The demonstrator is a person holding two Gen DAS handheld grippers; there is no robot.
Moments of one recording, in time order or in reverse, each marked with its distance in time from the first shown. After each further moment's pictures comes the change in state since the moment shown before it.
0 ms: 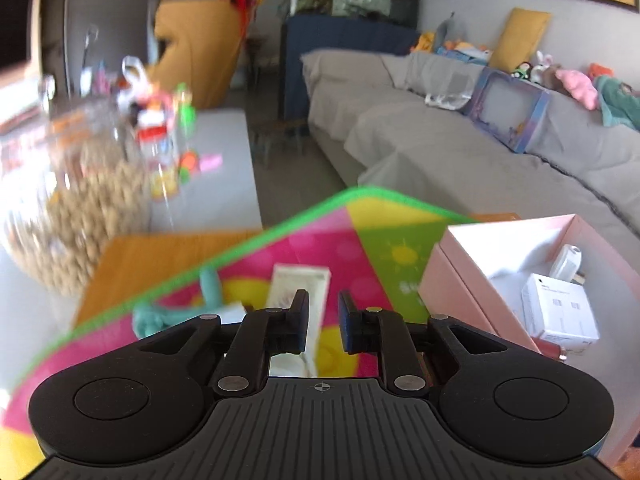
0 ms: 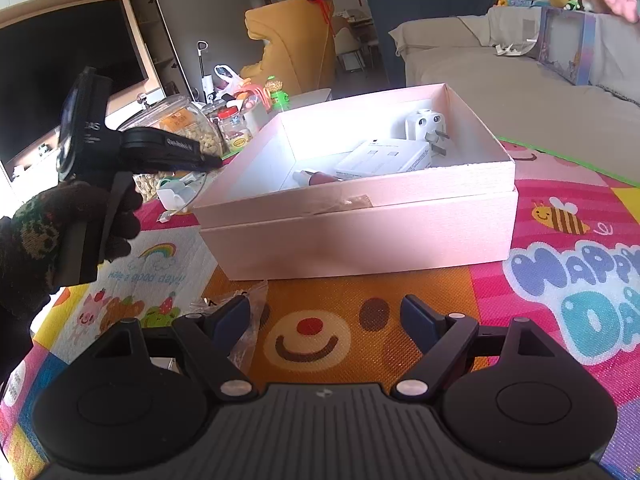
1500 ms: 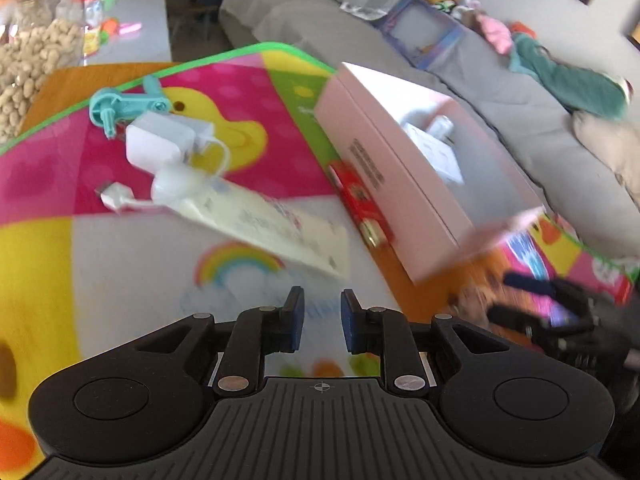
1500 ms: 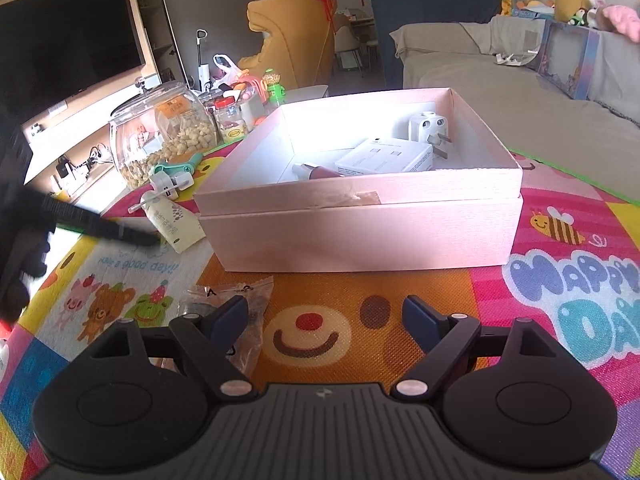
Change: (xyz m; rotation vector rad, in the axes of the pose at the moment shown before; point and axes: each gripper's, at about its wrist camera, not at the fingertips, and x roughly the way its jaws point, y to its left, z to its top) left arm -0.079 0.036 -0.076 -0.101 0.310 -0.413; right arm -0.002 0.014 0.001 -0.080 0.020 -0.033
